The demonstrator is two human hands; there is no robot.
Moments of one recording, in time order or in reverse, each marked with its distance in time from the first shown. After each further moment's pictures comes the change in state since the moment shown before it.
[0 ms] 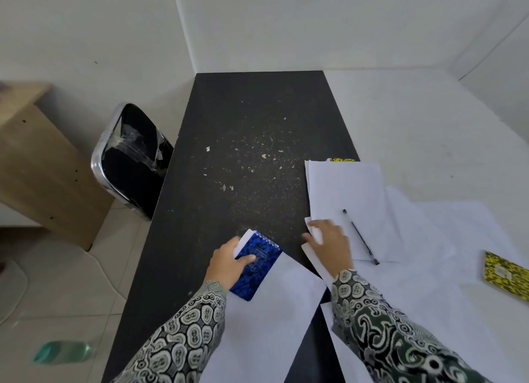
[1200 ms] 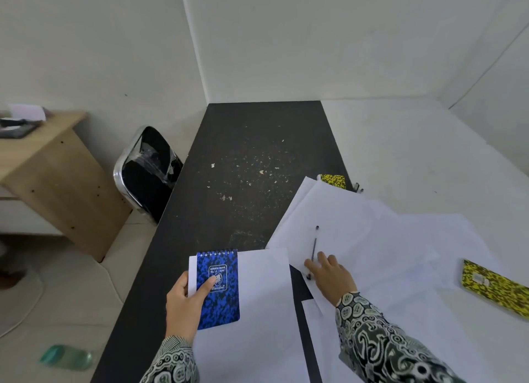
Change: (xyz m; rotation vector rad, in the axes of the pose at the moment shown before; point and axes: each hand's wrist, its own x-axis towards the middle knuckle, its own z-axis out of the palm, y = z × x) left_hand -0.122 -0.006 0.001 -0.646 0.394 -0.055; right_hand -0.048 0.067 -0.014 -0.666 -0.274 -0.384
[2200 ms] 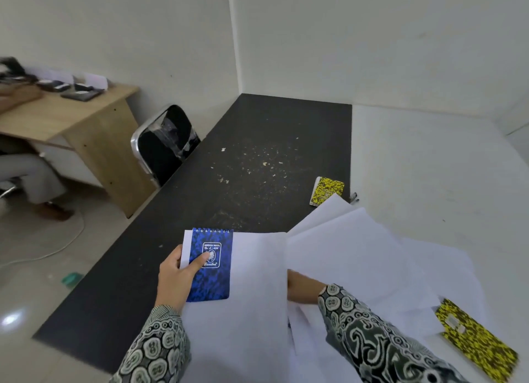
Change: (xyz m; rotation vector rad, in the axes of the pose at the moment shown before) left_hand -0.074 0.021 0.101 0.000 0.234 0.052; right_hand -0.024 0.047 -0.045 0.692 -0.464 -0.411
